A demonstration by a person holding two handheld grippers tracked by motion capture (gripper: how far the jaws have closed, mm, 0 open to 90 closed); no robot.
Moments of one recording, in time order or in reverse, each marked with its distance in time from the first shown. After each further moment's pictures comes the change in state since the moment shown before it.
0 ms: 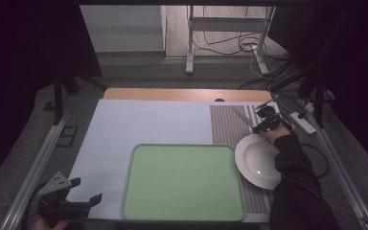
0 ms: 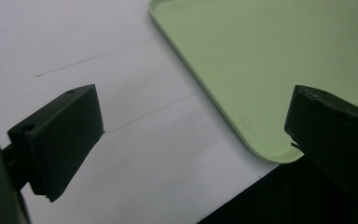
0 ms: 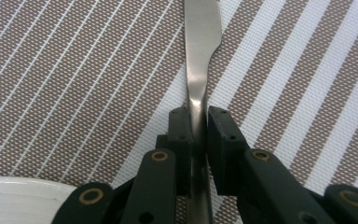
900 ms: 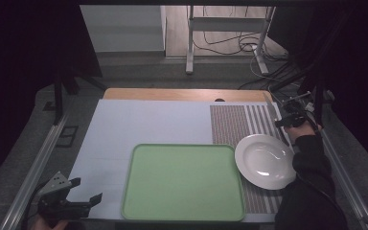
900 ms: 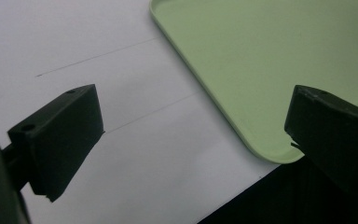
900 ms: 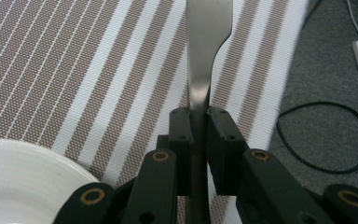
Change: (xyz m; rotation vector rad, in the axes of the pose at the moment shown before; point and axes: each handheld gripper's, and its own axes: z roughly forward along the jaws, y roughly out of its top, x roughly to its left) left arm 0.000 0.000 0.000 0.001 0.004 -0.001; right arm -0.055 -0.030 -0.051 -0.096 -0.050 0.182
